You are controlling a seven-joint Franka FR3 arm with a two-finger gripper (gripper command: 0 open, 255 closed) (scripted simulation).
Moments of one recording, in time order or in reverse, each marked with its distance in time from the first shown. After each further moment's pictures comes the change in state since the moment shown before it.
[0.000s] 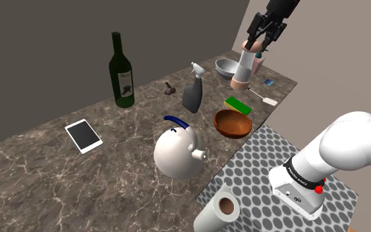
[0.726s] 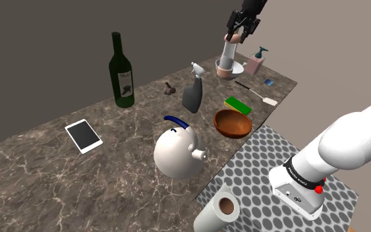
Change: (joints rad) arm -0.028 0.397 -0.075 0.283 -0.005 0.097 -0.117
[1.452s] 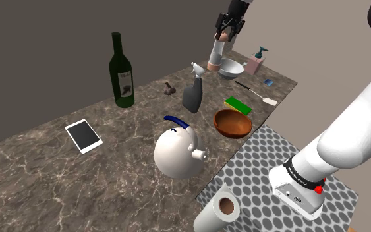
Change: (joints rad) arm -0.036 0.317 -0.037 0.284 0.034 0.018 -0.084
